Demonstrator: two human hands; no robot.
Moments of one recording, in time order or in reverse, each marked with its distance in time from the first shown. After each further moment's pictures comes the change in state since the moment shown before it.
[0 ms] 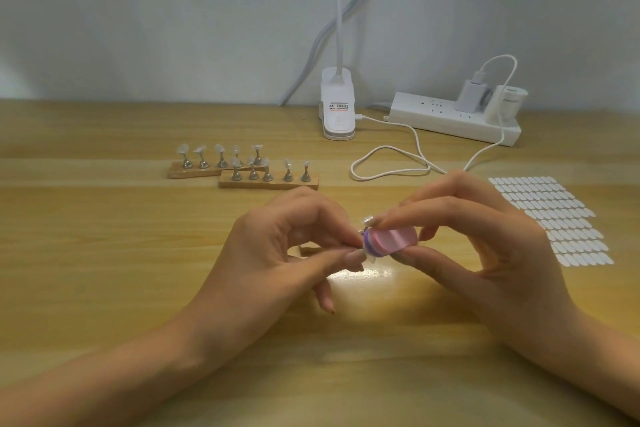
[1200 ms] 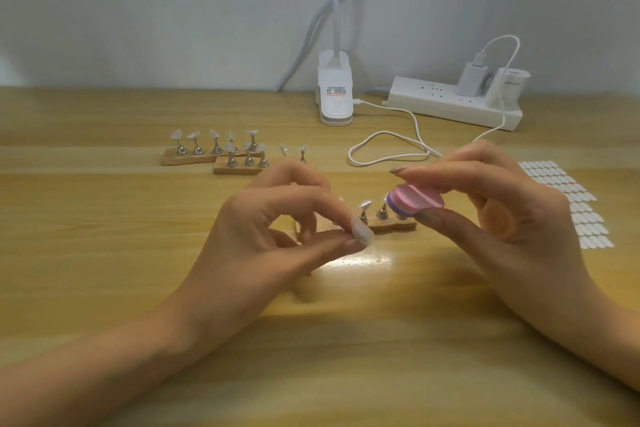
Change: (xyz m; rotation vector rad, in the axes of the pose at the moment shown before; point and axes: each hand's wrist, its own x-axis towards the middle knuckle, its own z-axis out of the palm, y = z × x) left_hand -0.003 0.003 -0.004 0.227 0.012 0.082; right_hand -0.007 0.016 -0.008 0.092 0.083 0.071
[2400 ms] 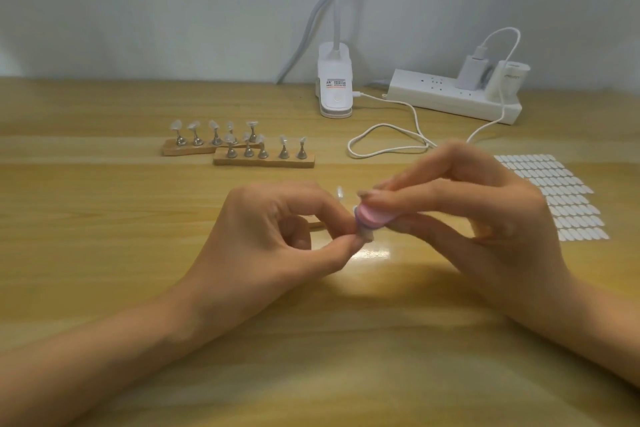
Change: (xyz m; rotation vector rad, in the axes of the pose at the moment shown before) left_hand -0.003 0.002 0.002 0.058 -0.055 -0.002; right_hand 0.004 -0.017 0.011 -0.084 -0.106 -0.162
